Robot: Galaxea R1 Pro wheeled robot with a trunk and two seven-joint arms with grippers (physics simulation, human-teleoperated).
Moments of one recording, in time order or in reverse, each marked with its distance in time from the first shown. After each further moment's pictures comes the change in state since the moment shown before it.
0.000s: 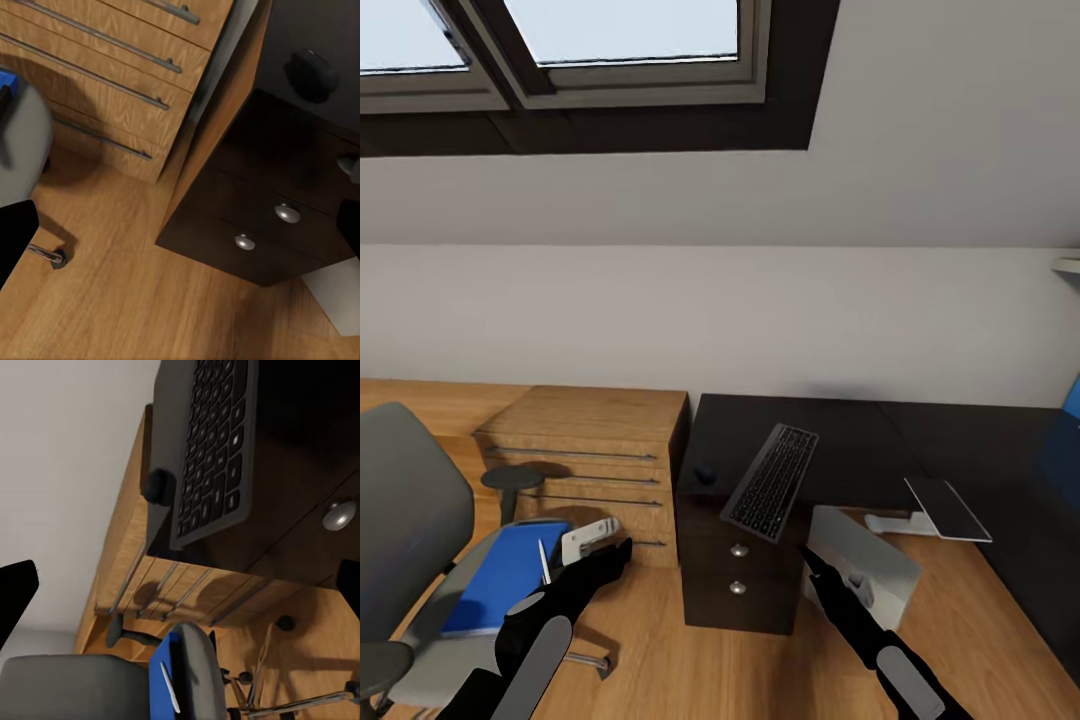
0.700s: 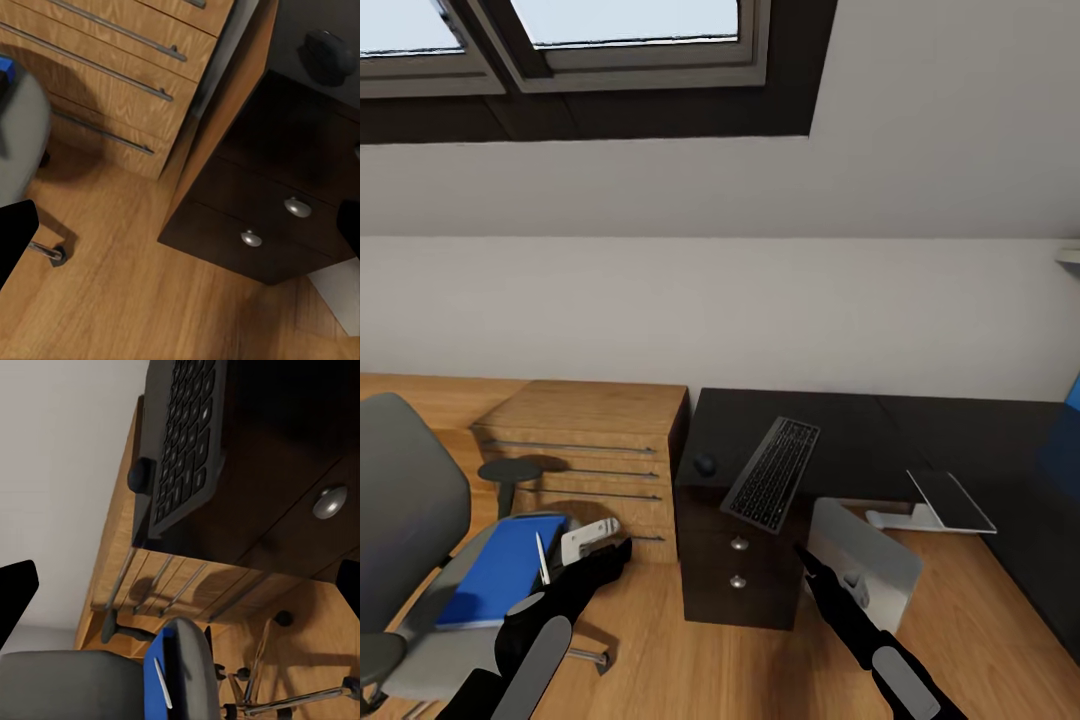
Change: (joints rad) left arm 0.000 0.001 0.000 0.000 0.000 0.000 0.000; right arm 0.000 0.014 0.000 0.000 0.002 0.003 0.001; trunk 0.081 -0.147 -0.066
